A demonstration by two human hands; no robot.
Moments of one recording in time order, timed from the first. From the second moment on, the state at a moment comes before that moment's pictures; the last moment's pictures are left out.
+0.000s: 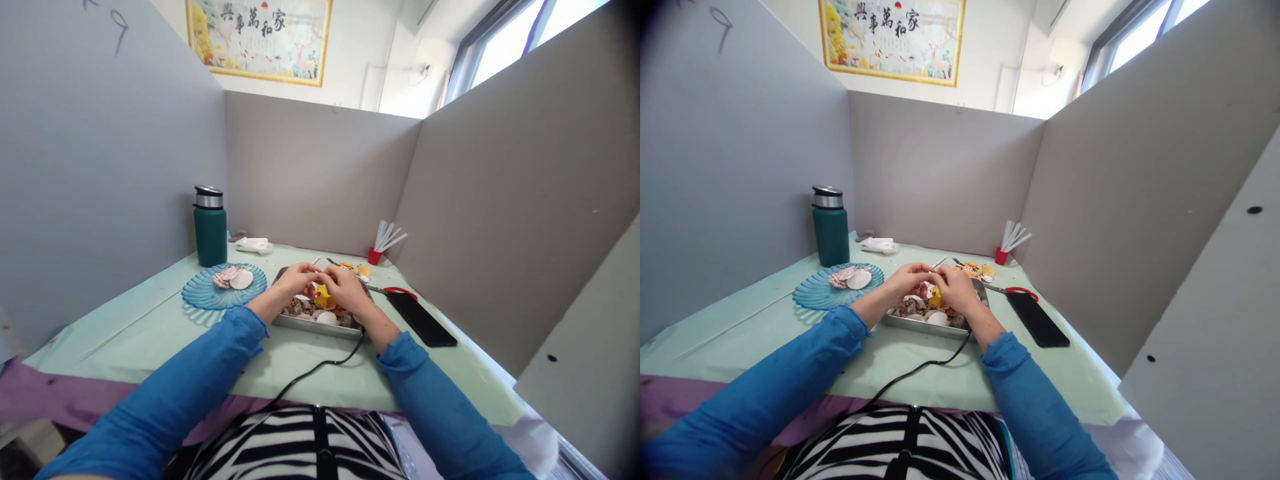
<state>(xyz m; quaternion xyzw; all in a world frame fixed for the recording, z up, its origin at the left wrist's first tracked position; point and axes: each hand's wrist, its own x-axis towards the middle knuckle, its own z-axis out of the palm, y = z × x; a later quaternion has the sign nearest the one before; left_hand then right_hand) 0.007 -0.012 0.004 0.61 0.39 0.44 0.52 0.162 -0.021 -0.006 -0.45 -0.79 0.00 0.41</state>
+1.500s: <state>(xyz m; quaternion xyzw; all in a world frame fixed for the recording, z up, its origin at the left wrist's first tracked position) 0.008 -0.011 0.004 0.62 0.40 0.42 0.52 0.161 -0.025 -0.002 -0.46 -0.79 0.01 0.41</state>
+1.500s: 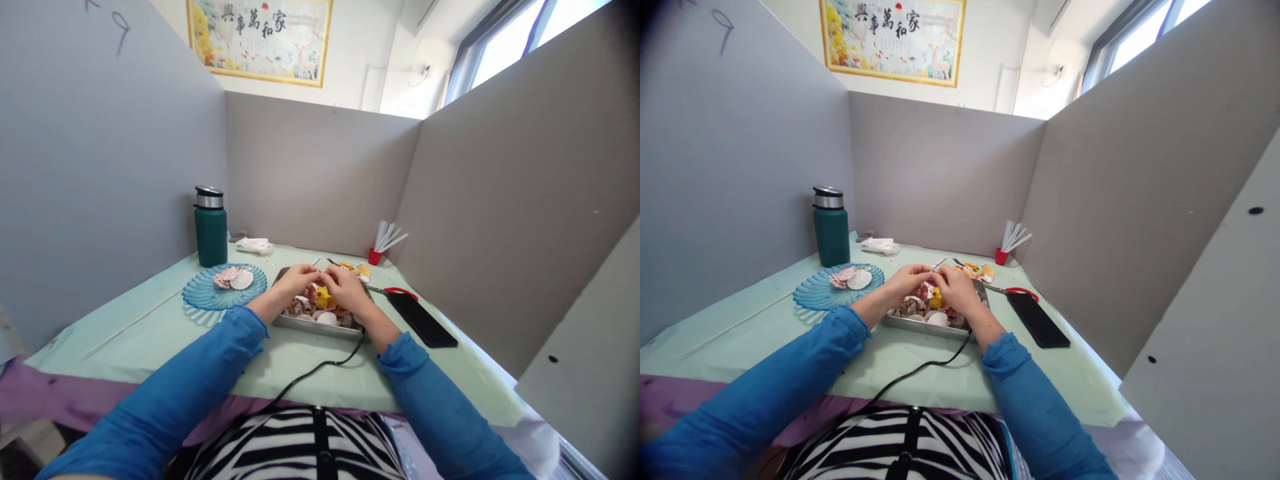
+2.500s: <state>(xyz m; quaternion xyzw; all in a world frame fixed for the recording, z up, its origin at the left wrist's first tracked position) 0.007 -0.009 0.001 0.63 0.42 0.42 0.50 0.162 -0.022 -0.006 -0.46 -0.80 0.00 0.39</state>
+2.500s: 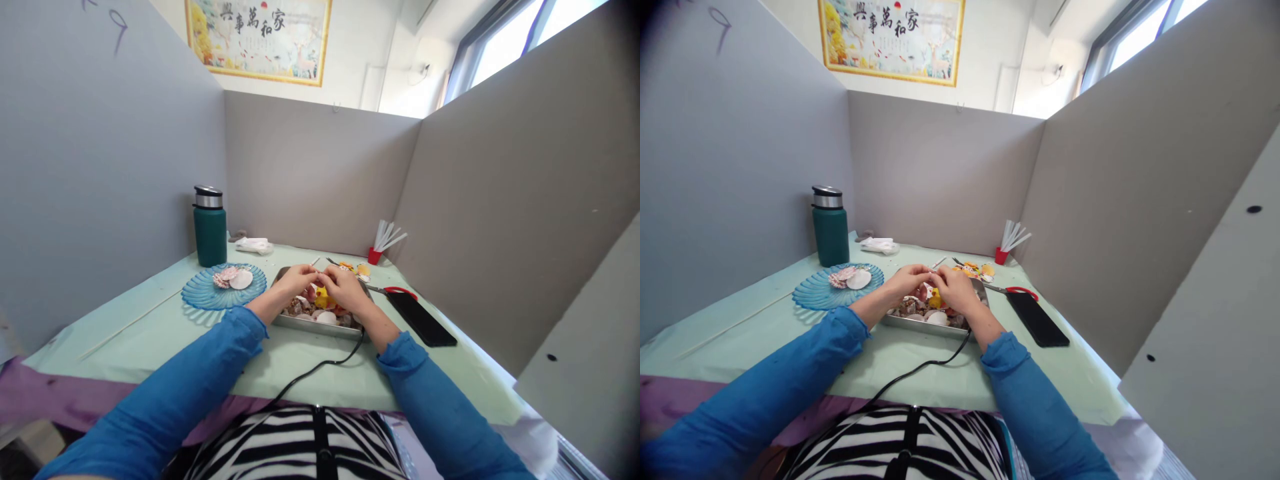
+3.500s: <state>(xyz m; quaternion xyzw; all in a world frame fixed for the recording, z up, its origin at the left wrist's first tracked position) 0.007 -0.009 0.002 0.63 0.42 0.42 0.50 0.162 -0.020 -0.007 -0.46 -0.80 -0.01 0.39</state>
